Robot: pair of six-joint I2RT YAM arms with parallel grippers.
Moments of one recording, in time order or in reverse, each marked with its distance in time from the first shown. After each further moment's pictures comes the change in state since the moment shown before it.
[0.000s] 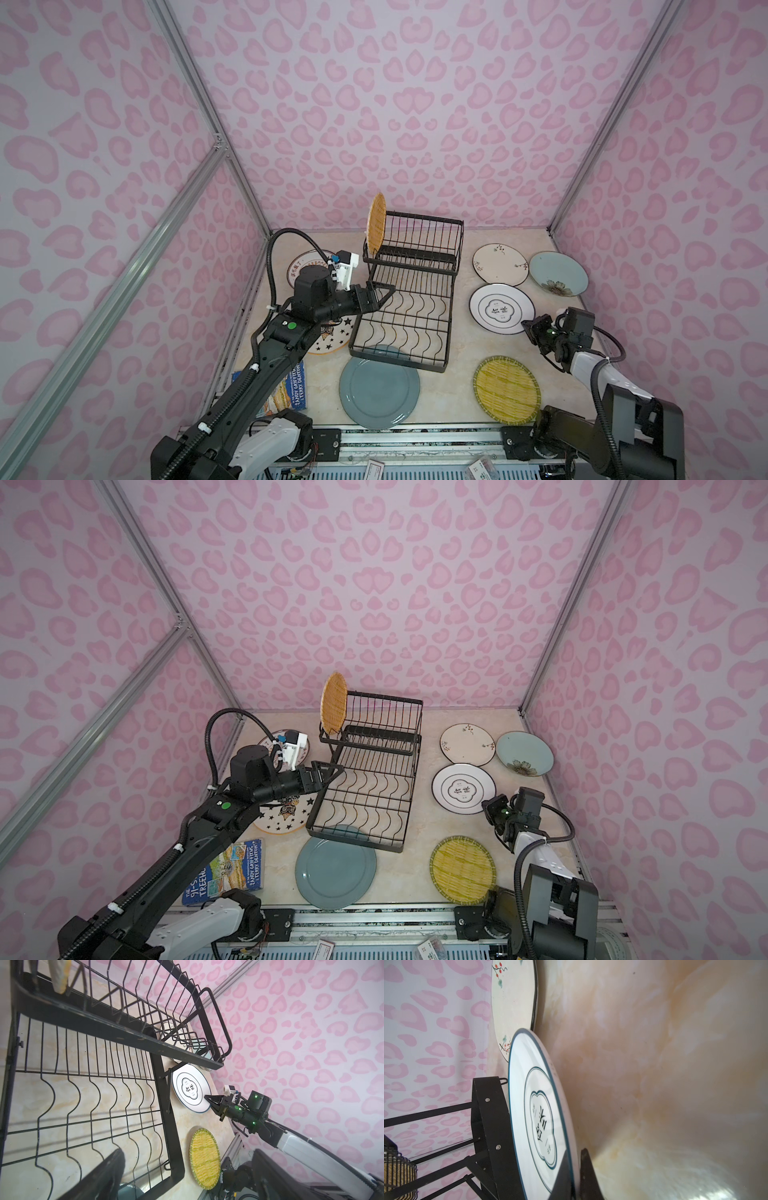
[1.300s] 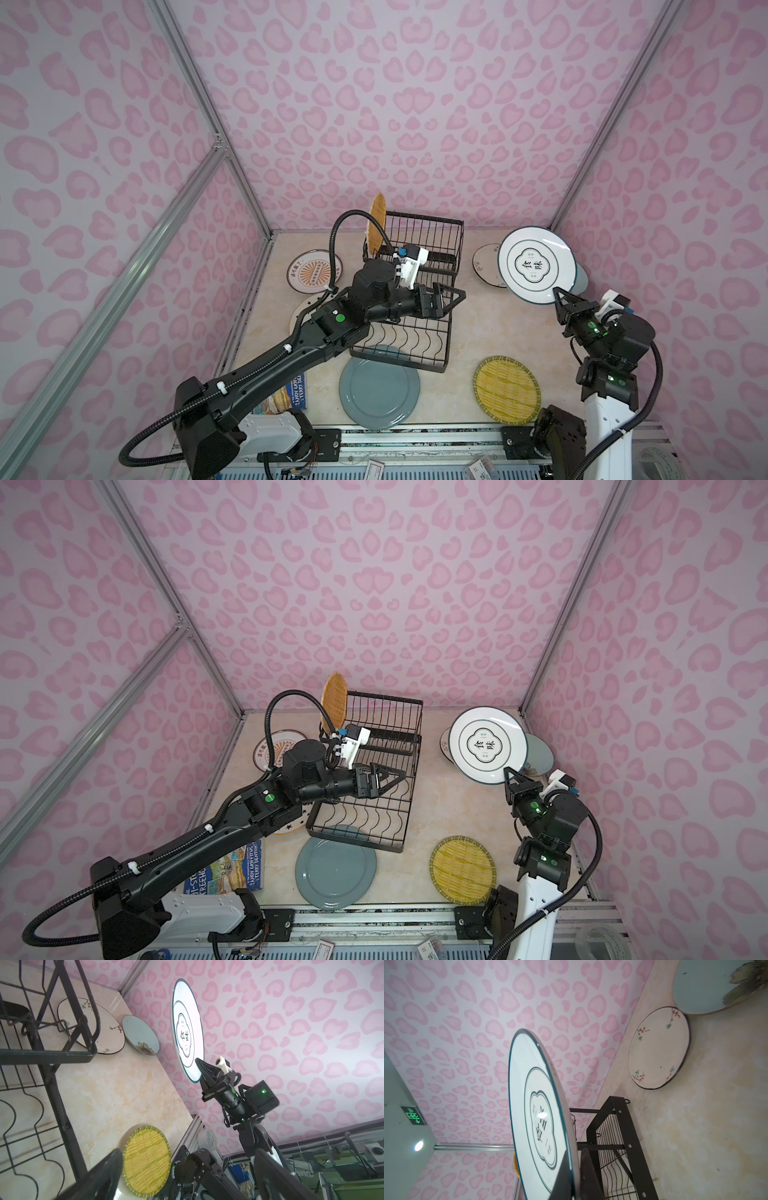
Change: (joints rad) left arm -0.487 0.261 0.325 0.085 -0.198 -0.116; right arm -0.130 -0.590 0.161 -0.075 -0.211 0.410
